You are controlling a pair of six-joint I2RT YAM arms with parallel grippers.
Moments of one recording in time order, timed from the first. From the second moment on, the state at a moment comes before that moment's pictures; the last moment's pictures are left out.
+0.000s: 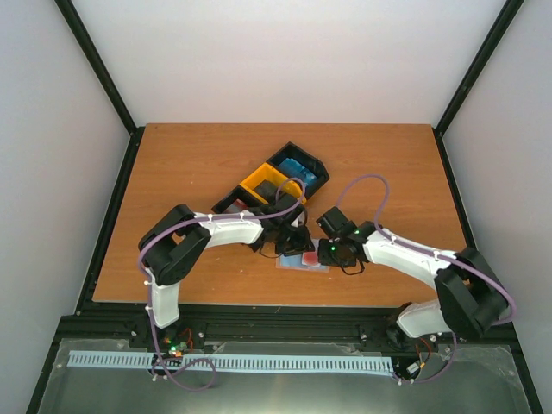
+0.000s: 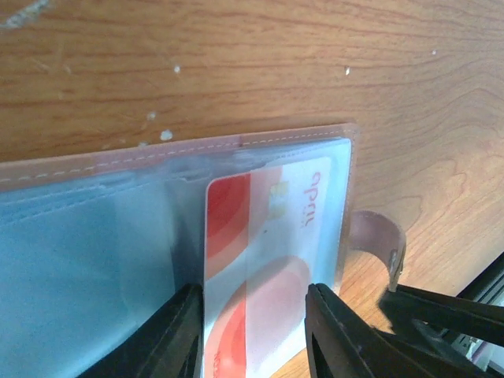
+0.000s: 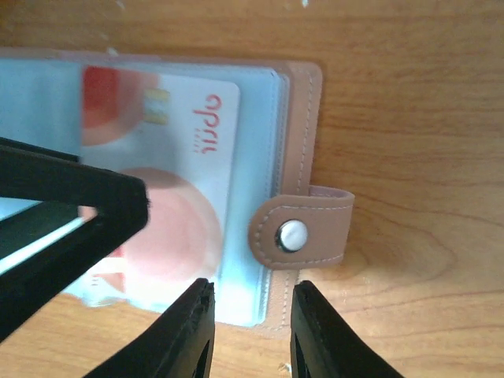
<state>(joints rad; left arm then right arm) -0.87 1.92 1.15 -0.25 0.37 -0.96 0.69 1.41 0.74 -0.60 -0.01 0.73</state>
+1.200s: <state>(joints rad) -0.88 1.93 1.23 -0.39 0.38 -0.87 0.69 1.40 0.74 -0.63 -0.01 0.76</state>
